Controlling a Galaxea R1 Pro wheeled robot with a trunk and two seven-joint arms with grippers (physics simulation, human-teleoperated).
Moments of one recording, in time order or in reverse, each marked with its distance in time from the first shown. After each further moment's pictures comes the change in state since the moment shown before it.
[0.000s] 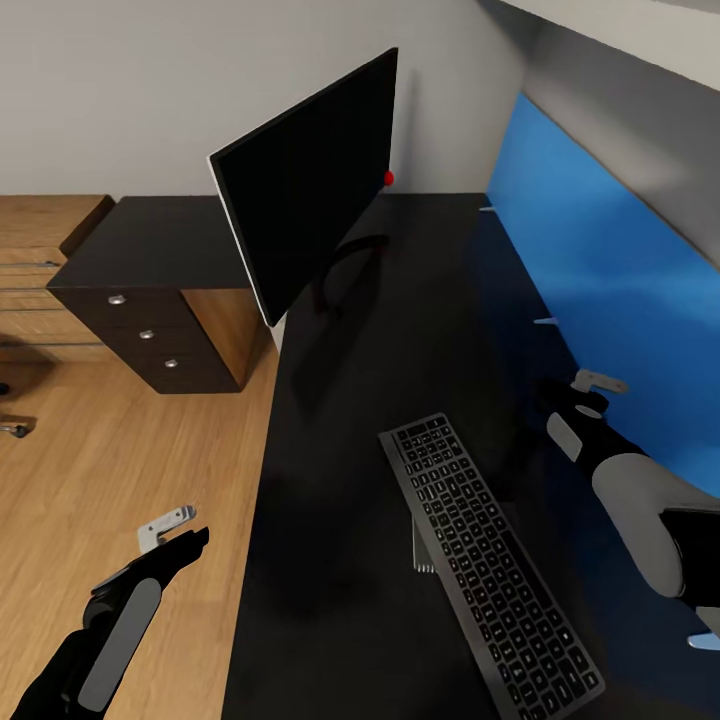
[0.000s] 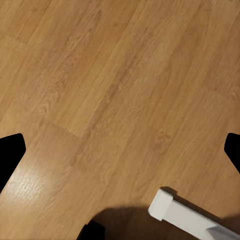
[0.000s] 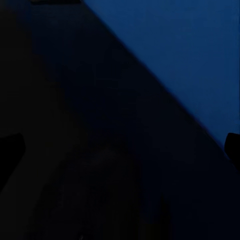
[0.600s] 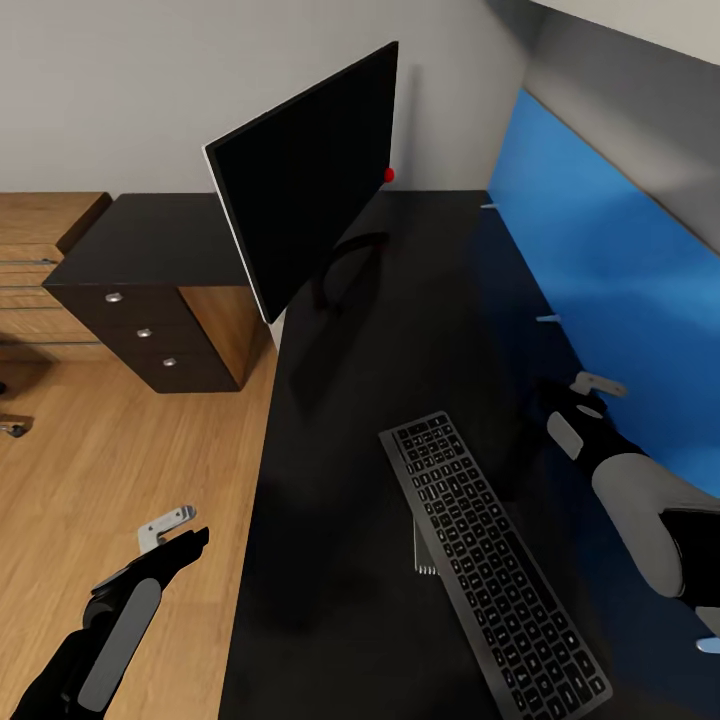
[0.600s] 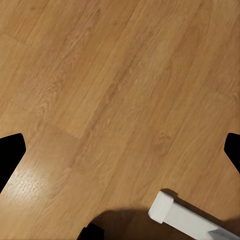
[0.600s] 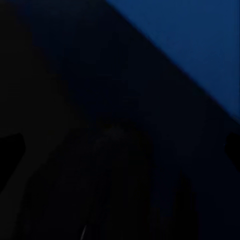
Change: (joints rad) left arm 0.000 0.000 0.000 0.000 0.000 0.000 0.000; right arm 0.000 0.000 0.001 0.000 -0.057 0.027 0.006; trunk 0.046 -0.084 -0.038
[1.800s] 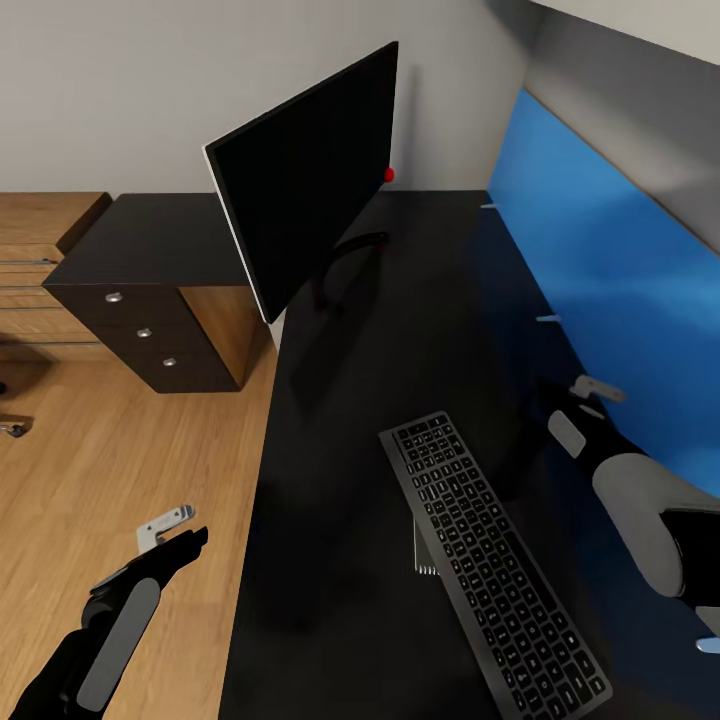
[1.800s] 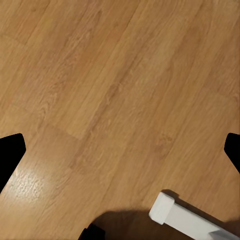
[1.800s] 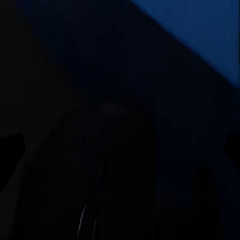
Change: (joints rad) left arm 0.000 0.003 0.002 -0.002 0.000 0.000 0.000; right arm 0.000 -0.001 -0.010 -0.001 -0.065 0.040 0.010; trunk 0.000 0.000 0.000
